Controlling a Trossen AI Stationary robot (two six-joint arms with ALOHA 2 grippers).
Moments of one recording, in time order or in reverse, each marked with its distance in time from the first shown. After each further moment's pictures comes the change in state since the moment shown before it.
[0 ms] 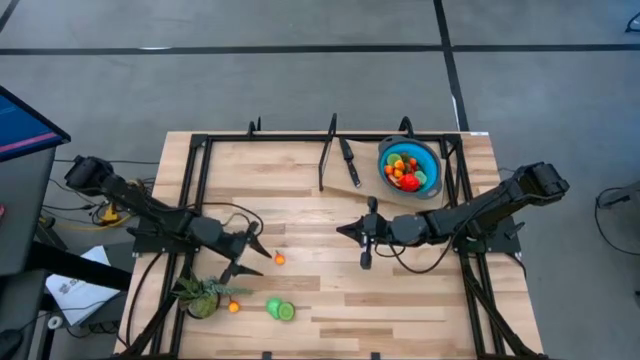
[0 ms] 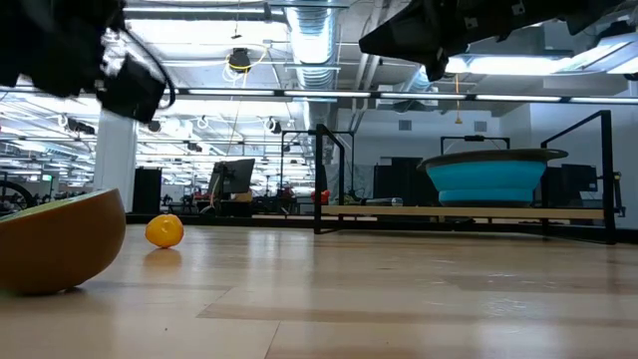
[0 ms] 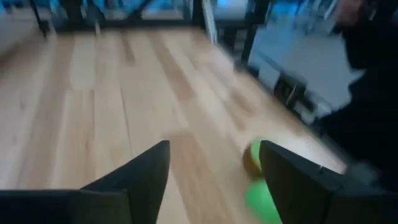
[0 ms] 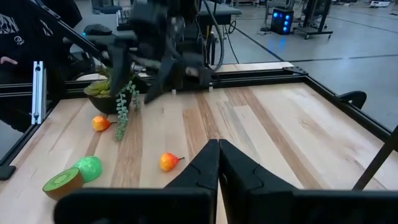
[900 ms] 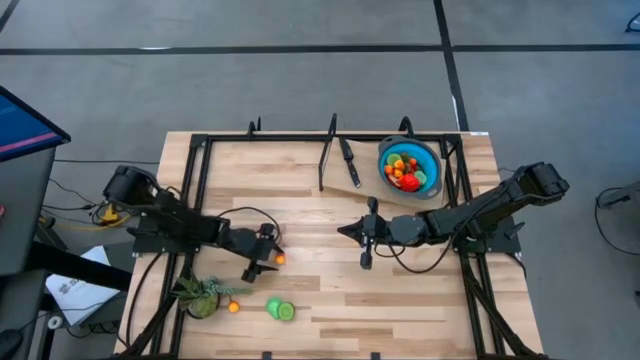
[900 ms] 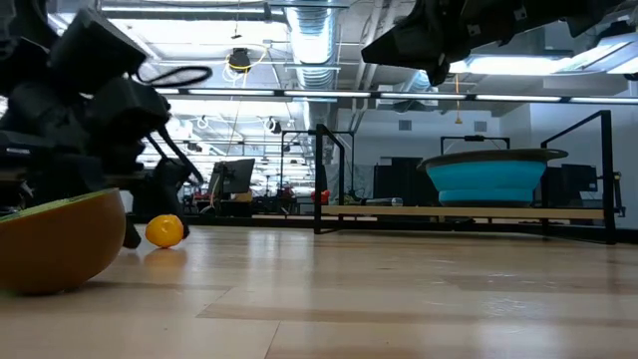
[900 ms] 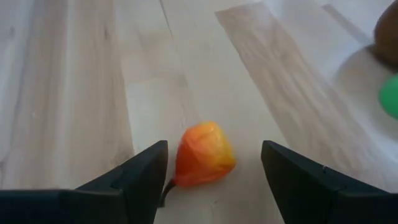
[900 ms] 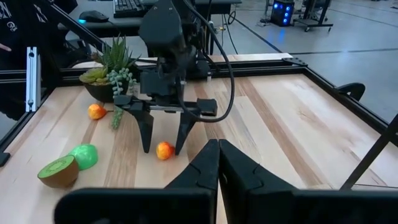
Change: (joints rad) left arm 0.102 0.602 0.039 0.206 -0.050 0.157; right arm -0.001 0.000 0.000 -0.044 -0.001 0.001
